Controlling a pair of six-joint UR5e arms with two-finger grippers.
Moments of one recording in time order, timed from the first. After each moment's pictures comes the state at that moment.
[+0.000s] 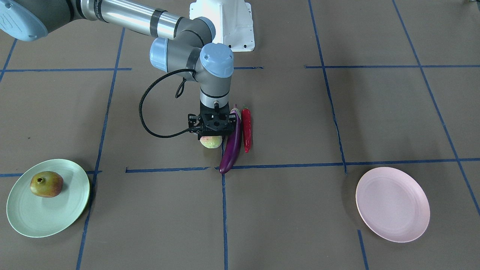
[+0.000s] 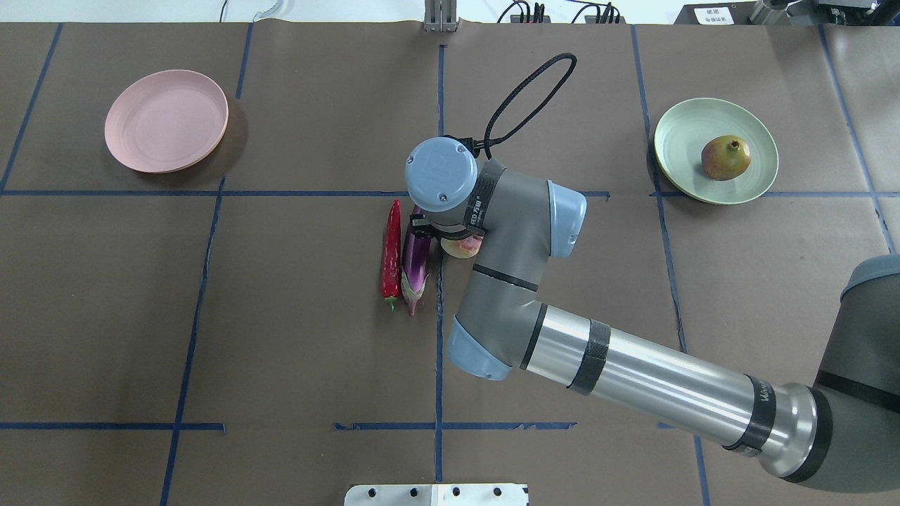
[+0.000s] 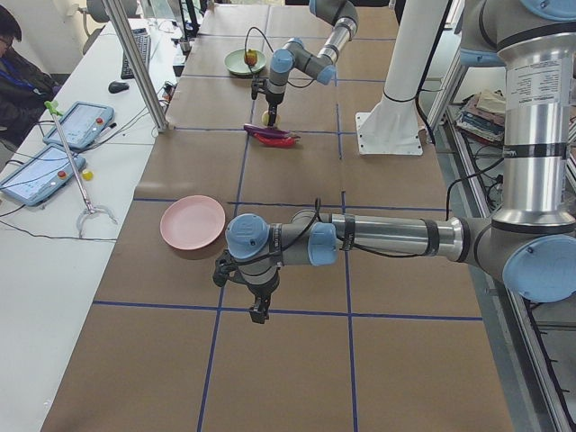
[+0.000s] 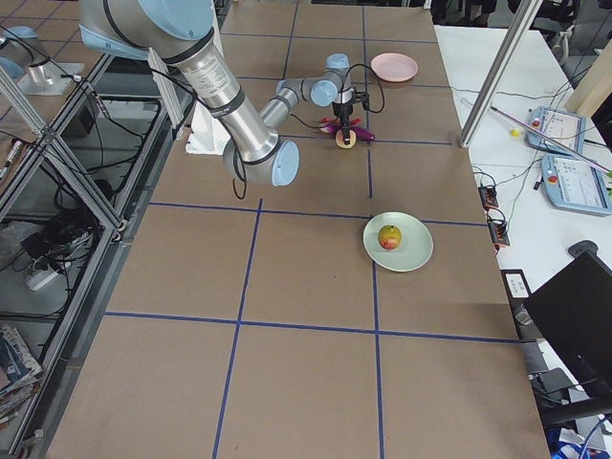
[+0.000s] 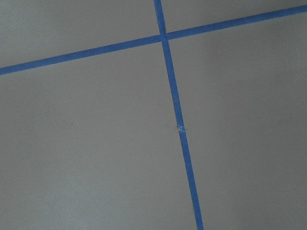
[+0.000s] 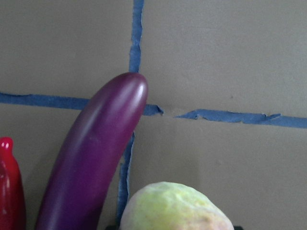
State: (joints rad) left arm -1.54 -1.48 -1.69 -1.47 -2.34 0.23; right arm 0.51 -0.68 1.36 -1.56 1.70 1.12
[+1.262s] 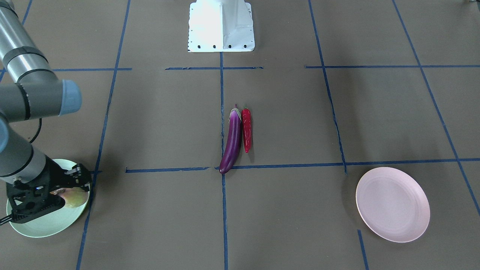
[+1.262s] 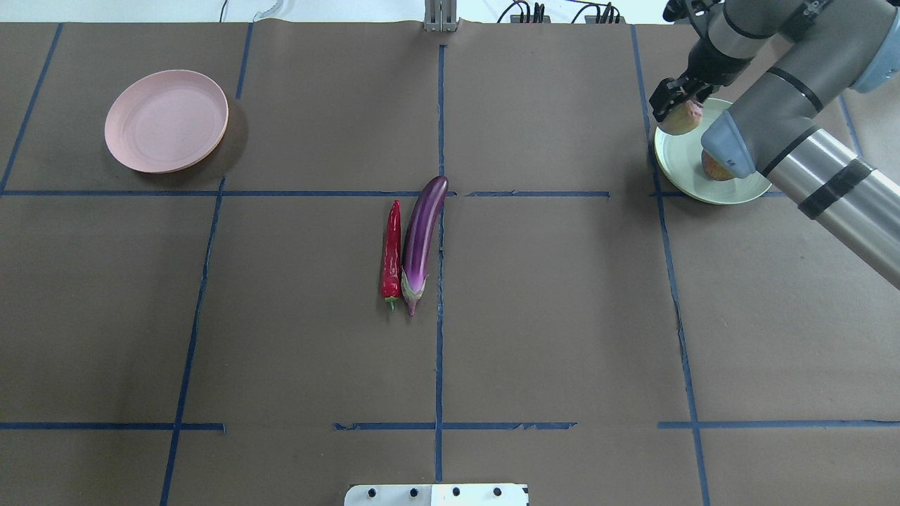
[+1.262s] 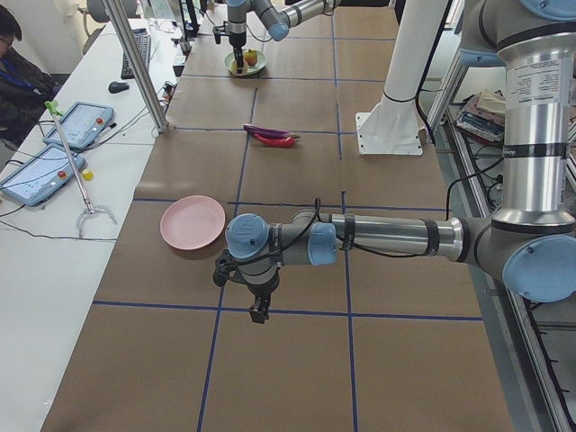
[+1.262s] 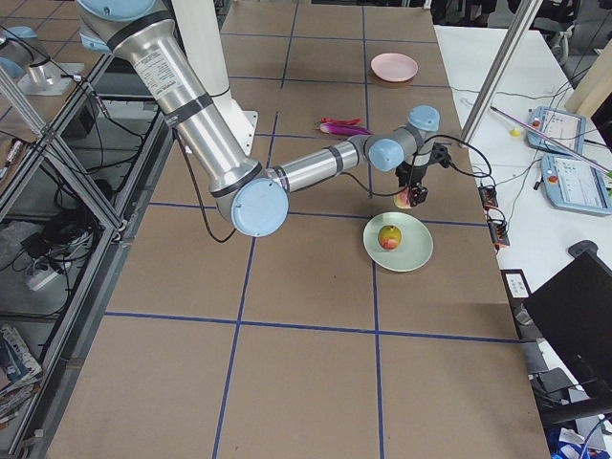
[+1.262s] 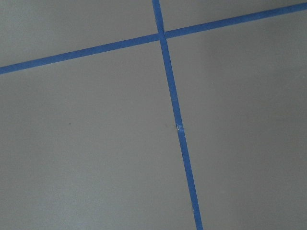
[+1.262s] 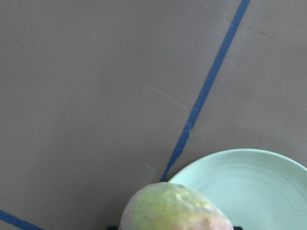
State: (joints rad) left arm -1.52 -1.48 -1.69 -1.47 -2.34 0.23; right arm 1.07 -0.99 1.28 -1.33 2.17 0.30
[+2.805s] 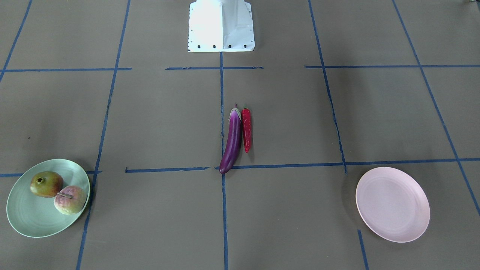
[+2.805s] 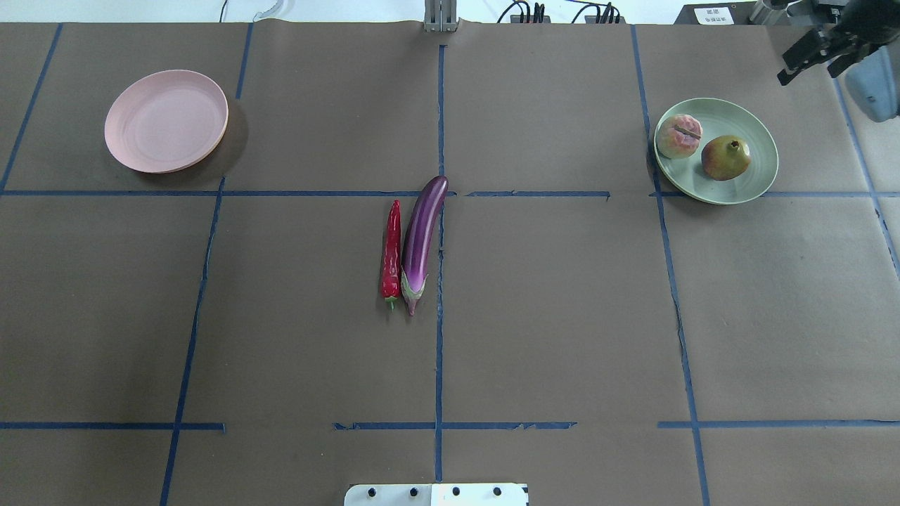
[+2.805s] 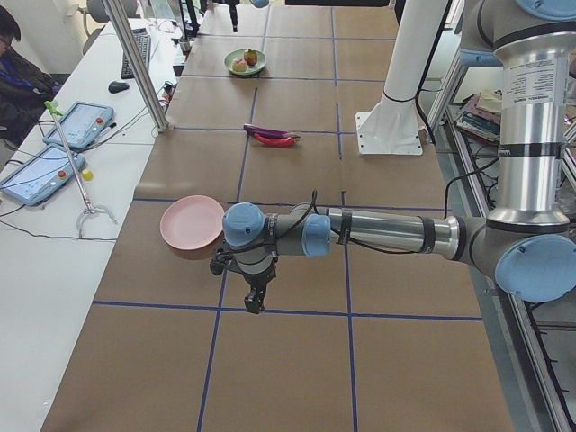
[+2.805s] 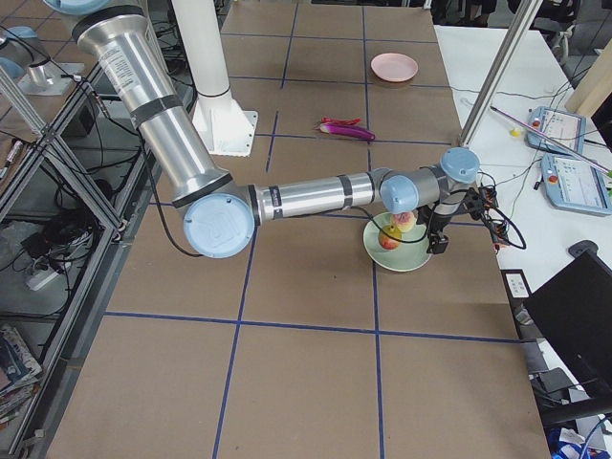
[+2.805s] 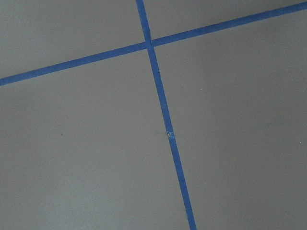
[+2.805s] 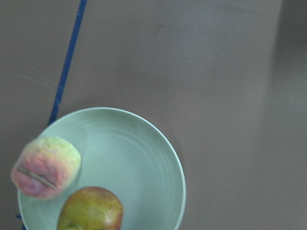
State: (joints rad) left arm -1.51 -1.52 -1.71 -1.47 -2.34 0.23; right arm 1.37 -1.12 1.27 -1.42 2.36 0.15
